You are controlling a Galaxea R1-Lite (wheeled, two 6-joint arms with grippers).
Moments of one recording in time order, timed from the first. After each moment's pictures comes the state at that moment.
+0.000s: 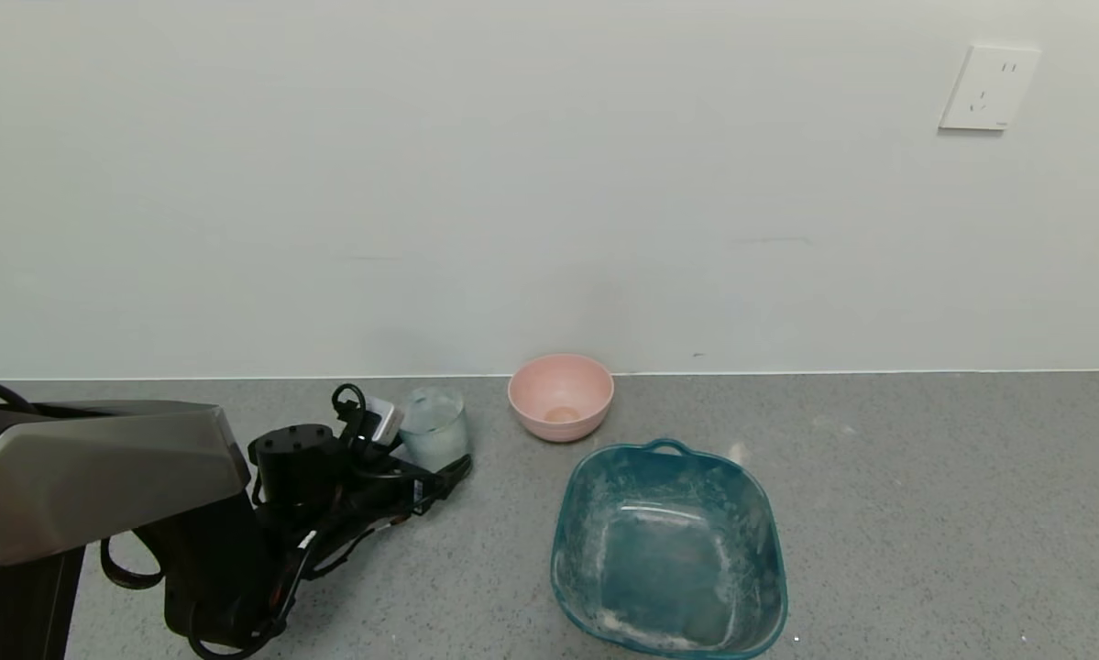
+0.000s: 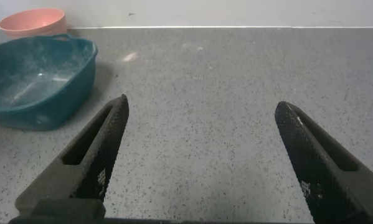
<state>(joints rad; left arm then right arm) -0.15 2.31 -0.60 -1.44 -0.22 0.11 0.00 0.00 0.00 -0.01 -0.01 0.04</state>
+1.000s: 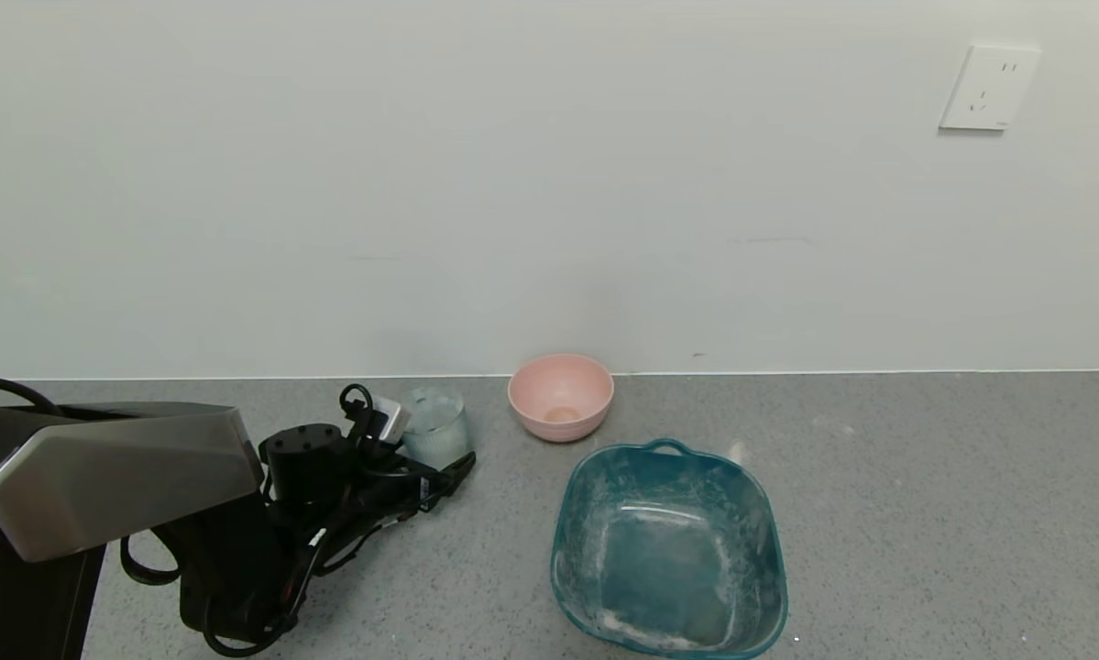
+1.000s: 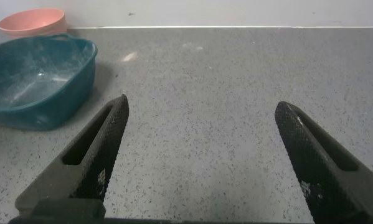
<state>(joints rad) -0.15 2.35 -0.64 -1.46 -0.22 0.11 0.00 0.00 0.00 -0.01 -0.01 0.04</state>
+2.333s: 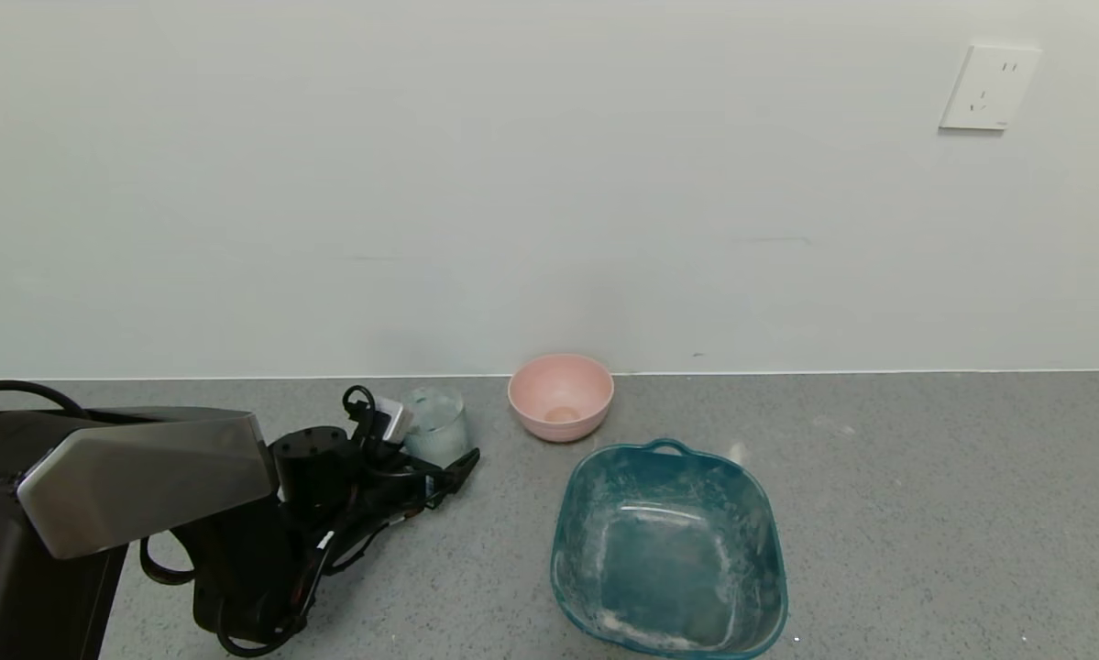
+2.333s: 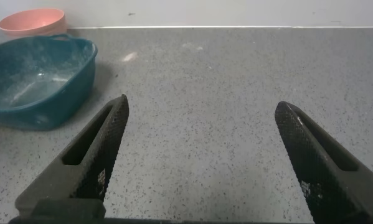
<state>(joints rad) -0.16 2.38 -0.66 -1.51 -0.21 0.09 0.00 0.00 0.00 -0.01 -0.01 0.04</state>
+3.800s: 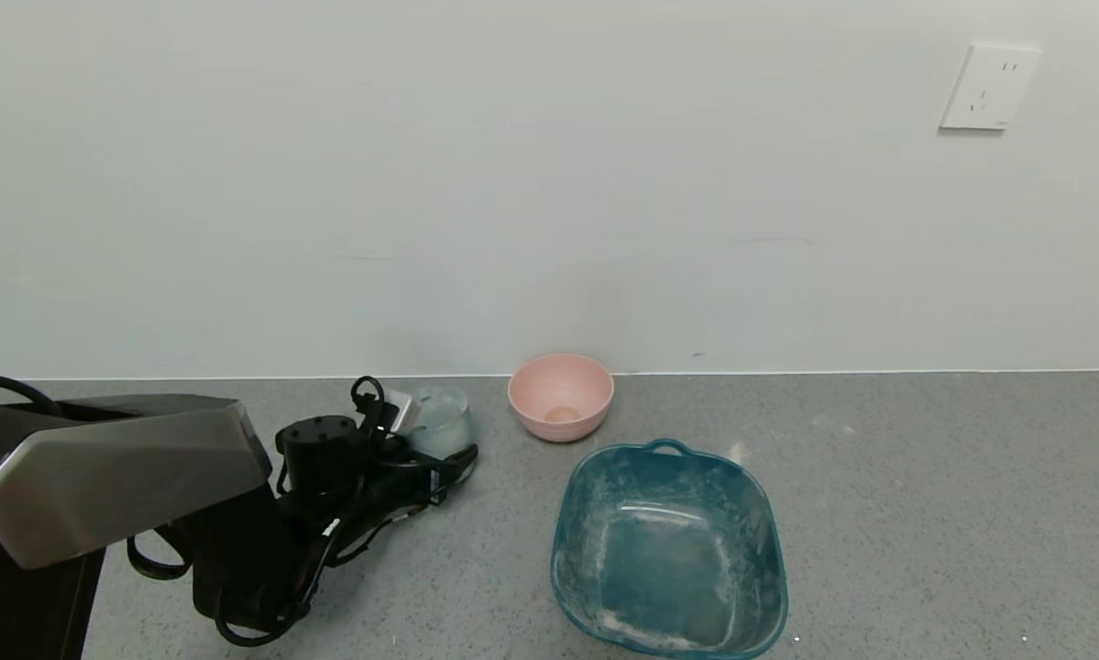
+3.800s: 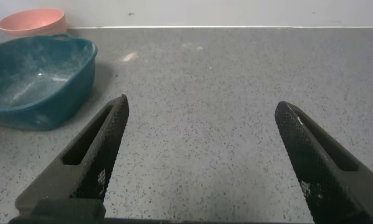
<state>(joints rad) -0.18 2.33 -0.68 -1.39 -0.18 0.09 0.00 0.00 0.00 -0.01 -0.01 0.04</state>
